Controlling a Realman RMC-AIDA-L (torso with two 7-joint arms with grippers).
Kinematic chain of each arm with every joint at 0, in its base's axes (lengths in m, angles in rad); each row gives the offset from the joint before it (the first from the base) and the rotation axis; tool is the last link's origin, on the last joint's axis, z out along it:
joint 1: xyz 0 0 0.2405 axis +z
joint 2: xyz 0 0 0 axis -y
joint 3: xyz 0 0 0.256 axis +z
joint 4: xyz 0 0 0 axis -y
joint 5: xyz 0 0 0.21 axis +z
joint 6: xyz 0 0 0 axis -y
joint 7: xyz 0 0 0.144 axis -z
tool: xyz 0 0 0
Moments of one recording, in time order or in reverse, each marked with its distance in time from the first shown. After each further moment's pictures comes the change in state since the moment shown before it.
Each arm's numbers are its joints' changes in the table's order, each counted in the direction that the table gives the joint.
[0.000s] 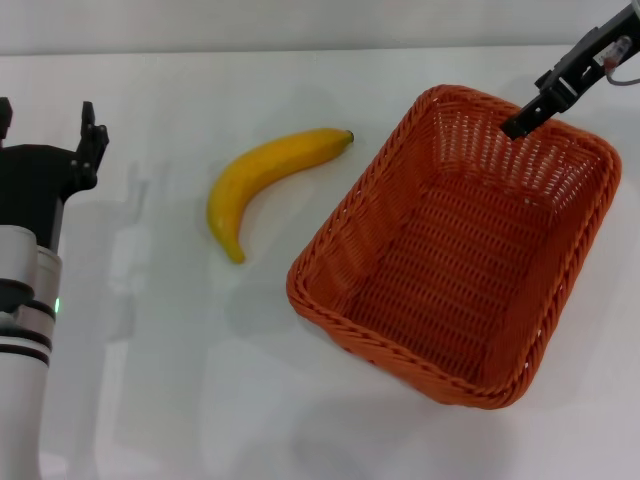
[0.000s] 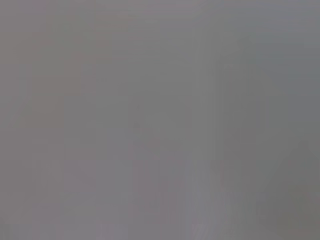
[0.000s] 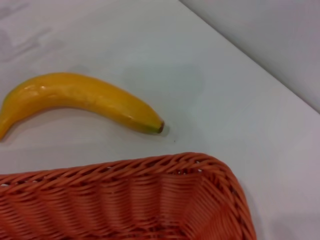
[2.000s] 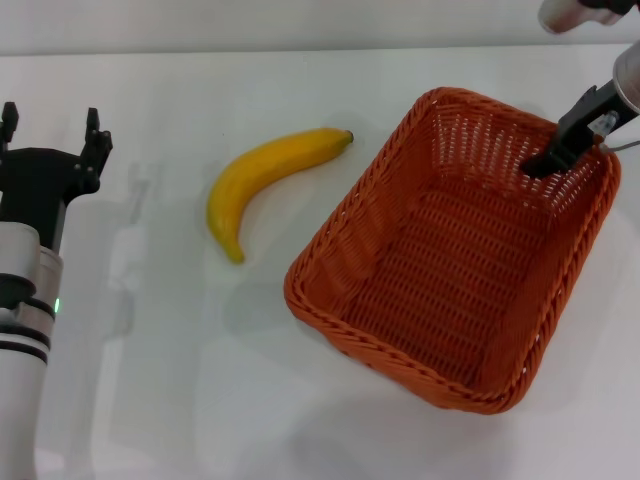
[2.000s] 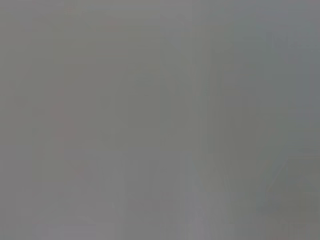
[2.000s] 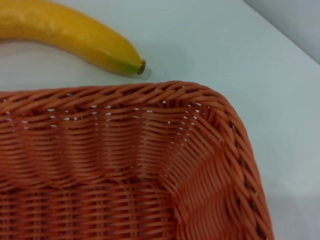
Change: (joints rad) left arm -0.006 -0.004 -0.002 0.015 0.010 0.041 0.007; right arm -0.119 -0.080 -0.128 0.019 -0.077 -0.176 0.007
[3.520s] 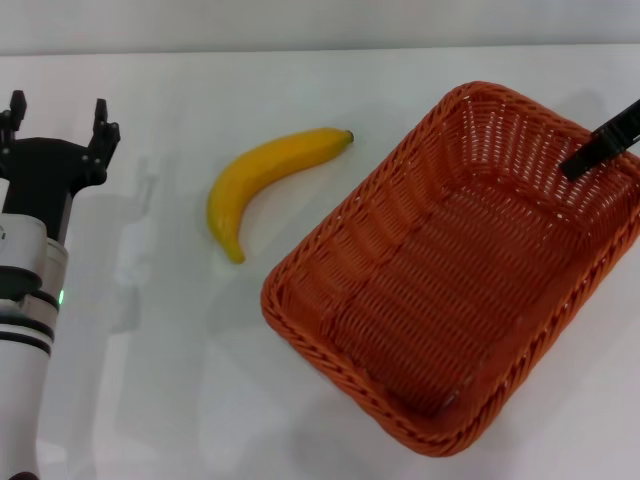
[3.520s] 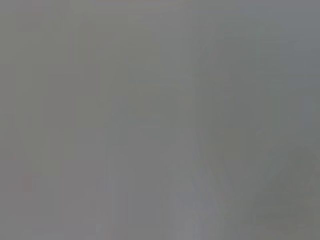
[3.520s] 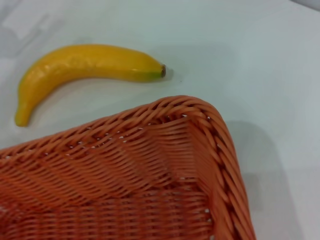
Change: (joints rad) left arm -0.017 0.000 0.000 0.013 0.021 0.001 0.002; right arm 0.063 0.094 0.319 -0.031 0.015 0.382 -0.103
